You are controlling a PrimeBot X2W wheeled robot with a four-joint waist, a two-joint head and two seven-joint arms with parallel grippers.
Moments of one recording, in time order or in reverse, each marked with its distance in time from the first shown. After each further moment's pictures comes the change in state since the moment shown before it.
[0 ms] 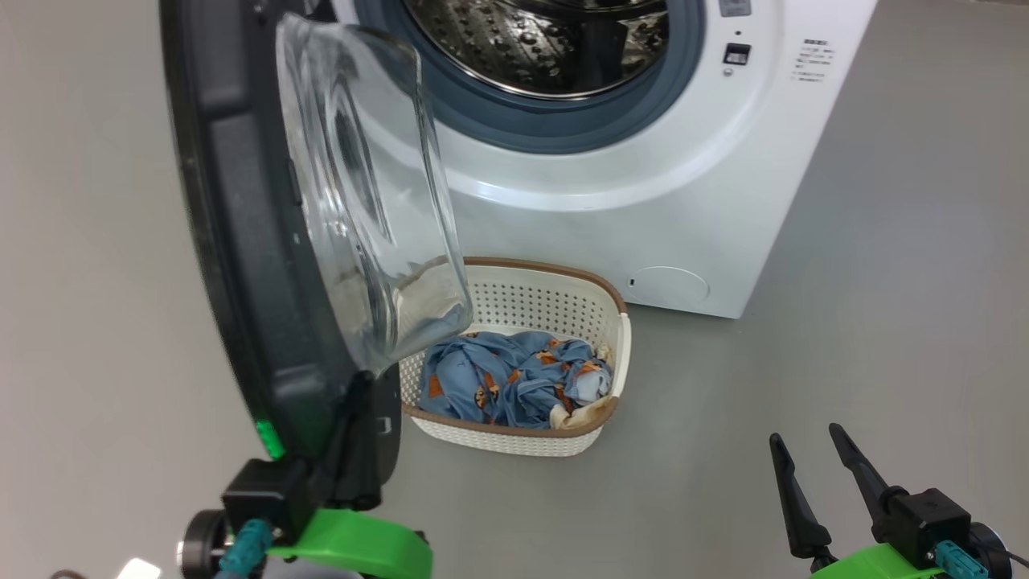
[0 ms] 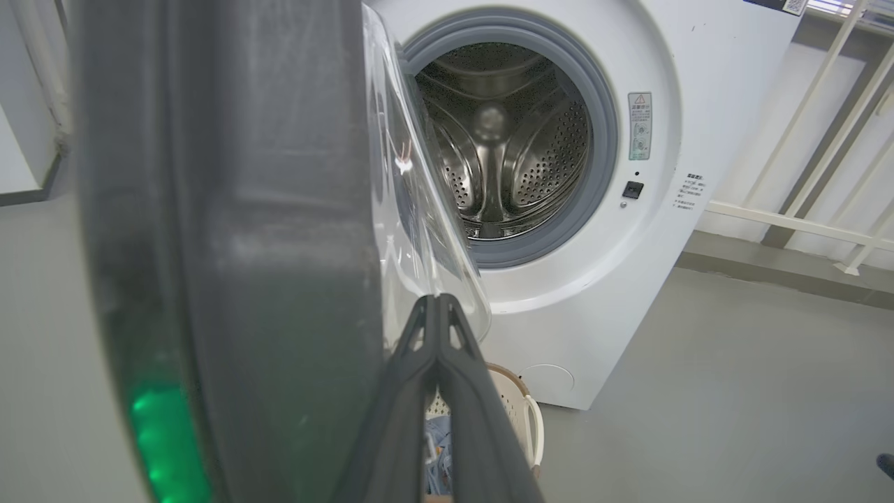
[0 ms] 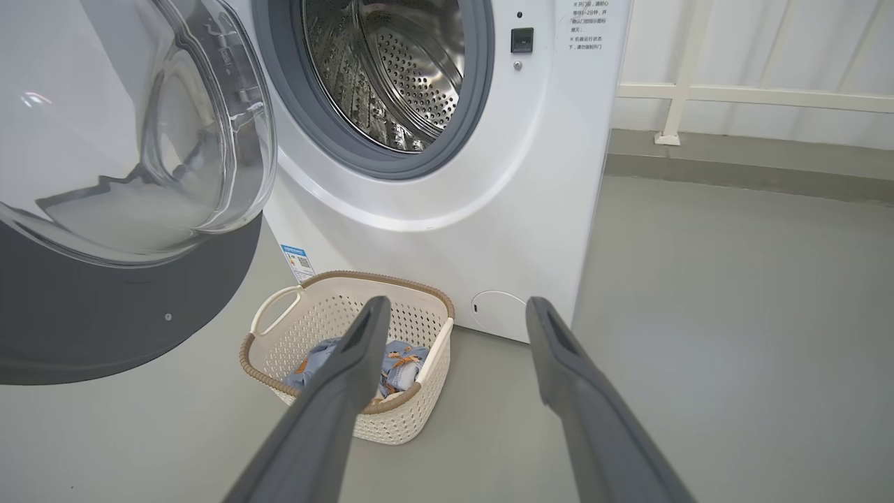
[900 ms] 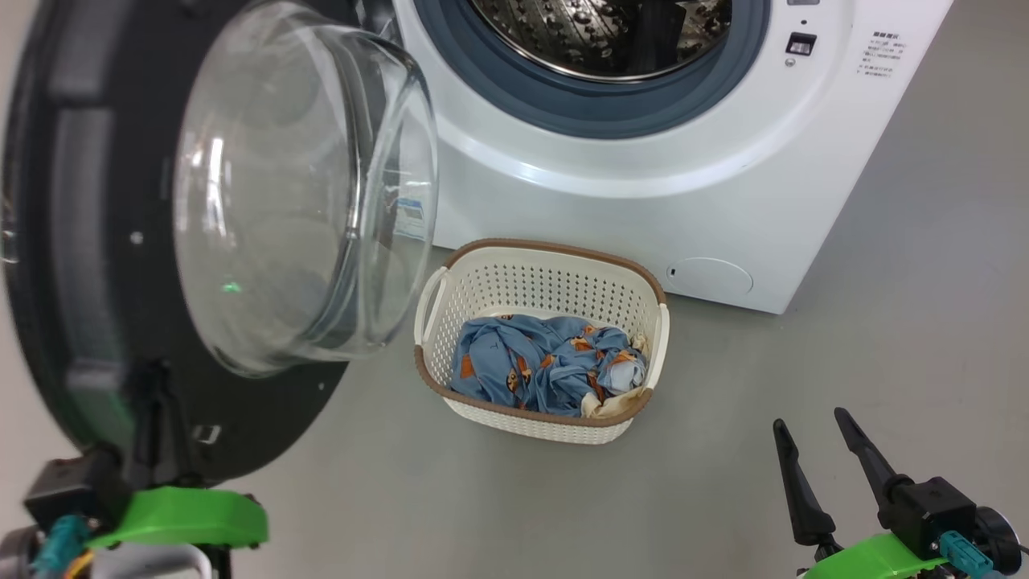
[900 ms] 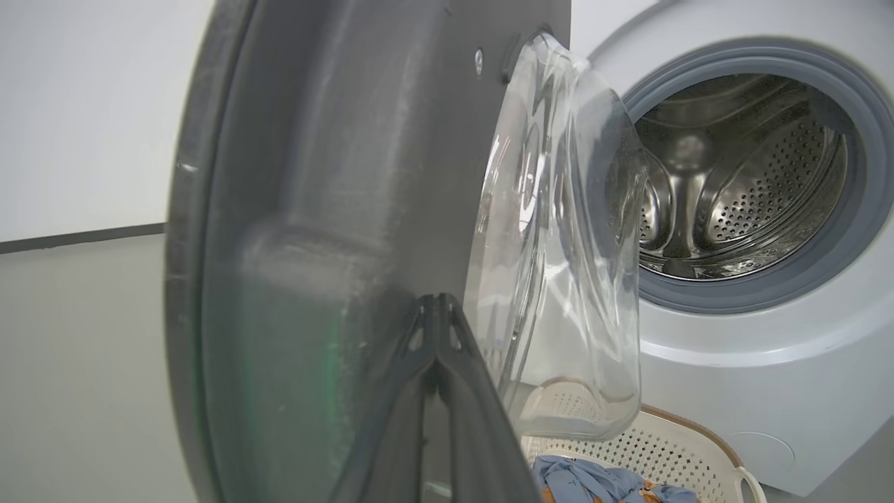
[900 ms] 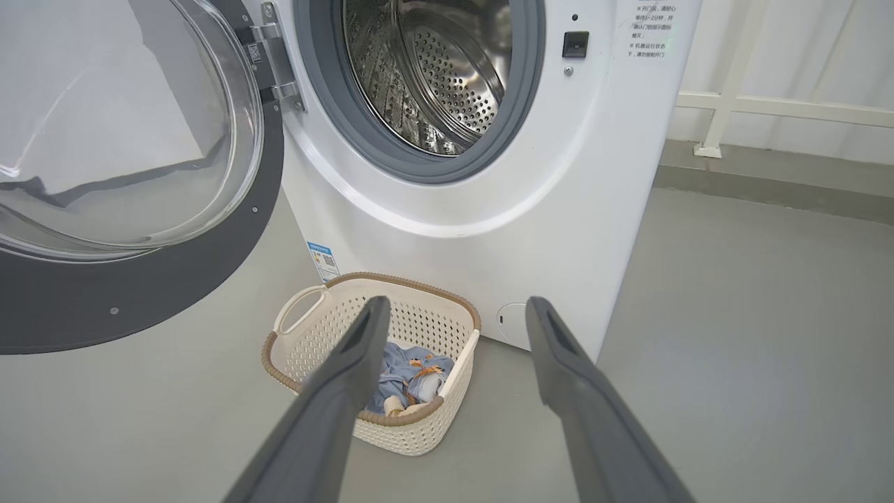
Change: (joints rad) left arm 0.017 0.133 0.236 0.072 -0.064 0.029 -0.088; right arm -0.002 0.000 -0.008 -0.046 -0.022 0.000 0.018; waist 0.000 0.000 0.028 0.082
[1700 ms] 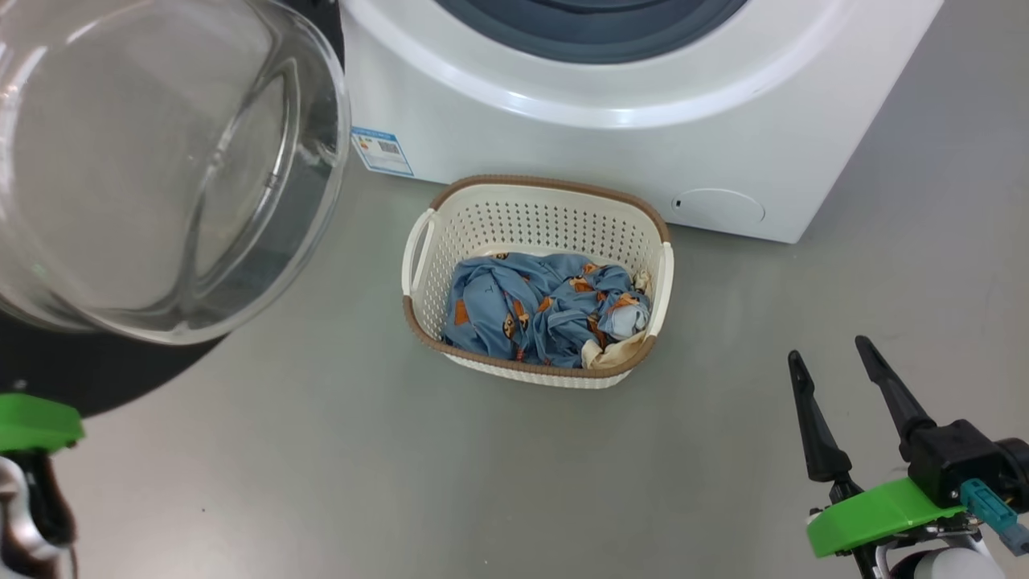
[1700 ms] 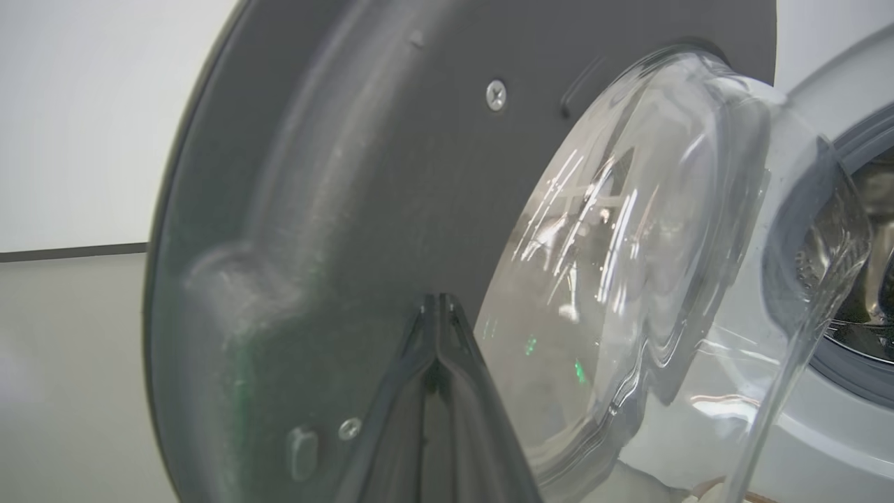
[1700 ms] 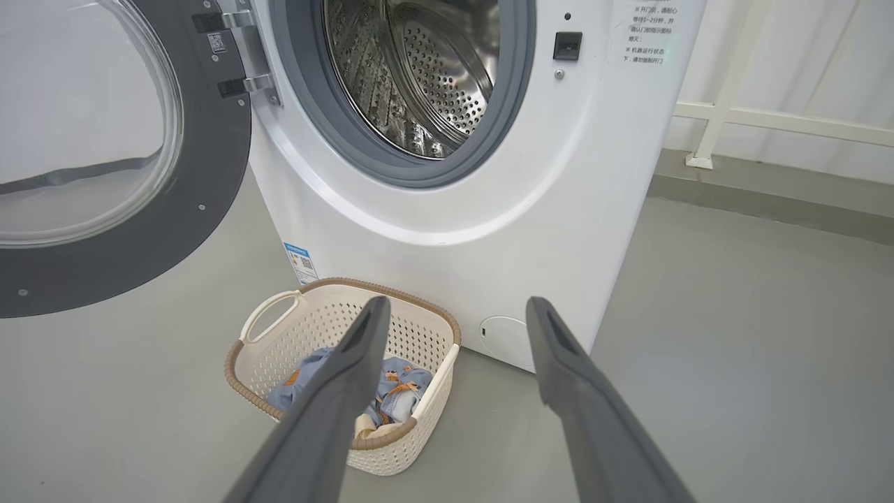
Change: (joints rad) left arm -0.254 0.071 0.280 0.362 -0.097 -0.153 -0.117; right arm -0.075 -0.011 -0.016 -0.123 -0.057 0.000 0.054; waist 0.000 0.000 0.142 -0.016
